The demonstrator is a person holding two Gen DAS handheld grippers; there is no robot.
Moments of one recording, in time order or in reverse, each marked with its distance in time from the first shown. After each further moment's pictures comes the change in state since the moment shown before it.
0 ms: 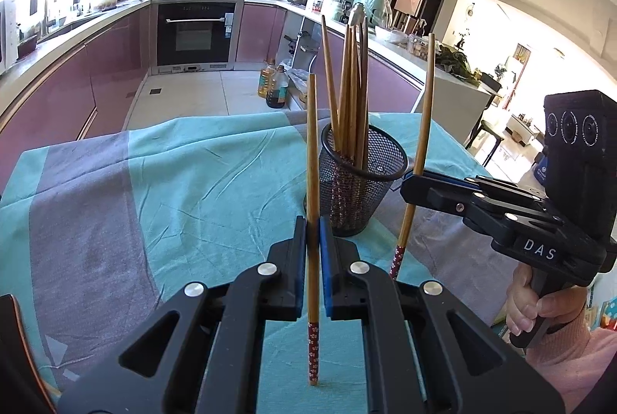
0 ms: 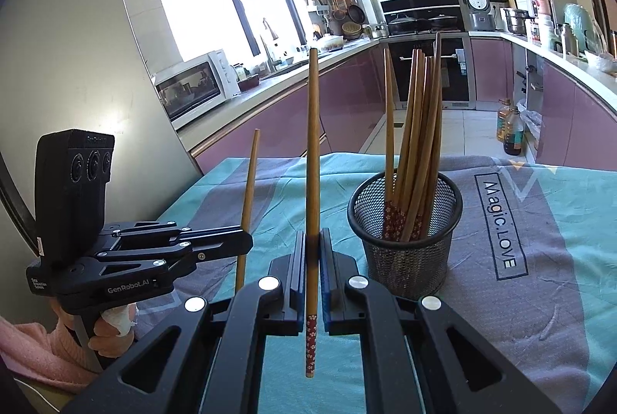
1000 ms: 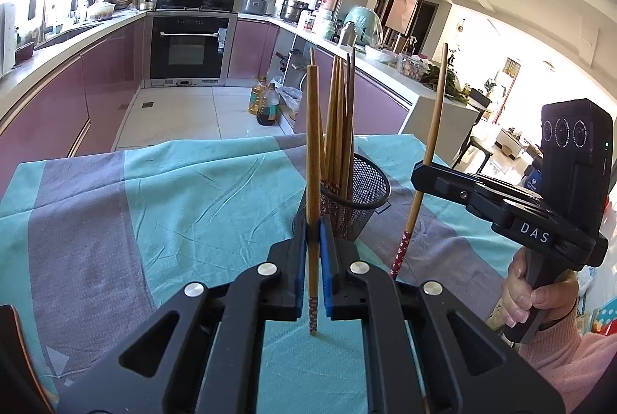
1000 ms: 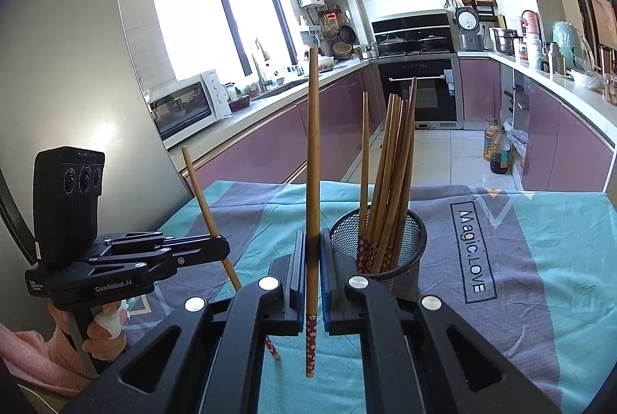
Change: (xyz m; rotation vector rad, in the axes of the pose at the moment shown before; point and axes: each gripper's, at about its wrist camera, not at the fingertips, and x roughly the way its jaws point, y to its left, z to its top) left arm -0.012 0.002 0.013 -0.007 -0.067 -0.038; right arm -0.023 -0.008 0.019 -0.018 -0.076 -0.047
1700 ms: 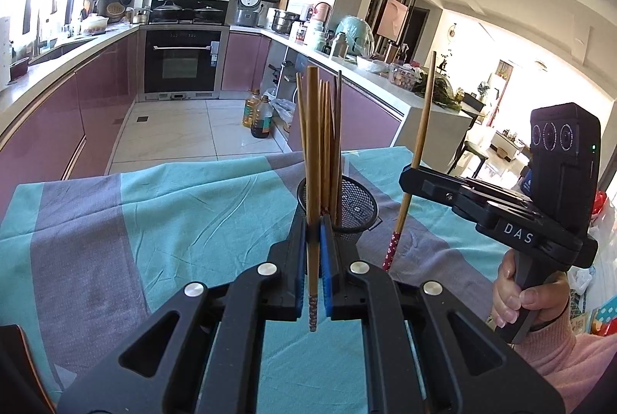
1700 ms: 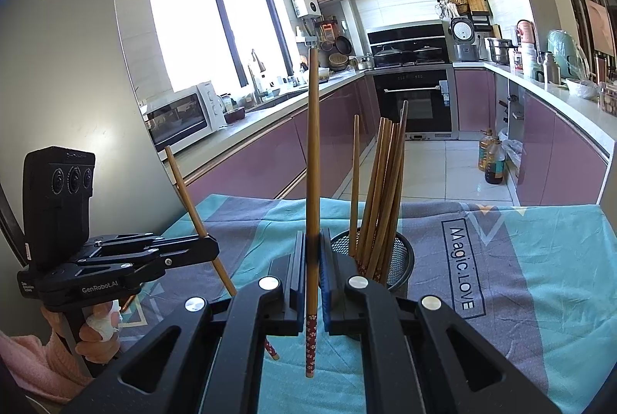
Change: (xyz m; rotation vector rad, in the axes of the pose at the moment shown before) left arm -0.007 -0.008 0.016 0.032 -0.041 -0.019; right arm -0.001 -0.008 0.011 -0.002 -0.036 -0.017
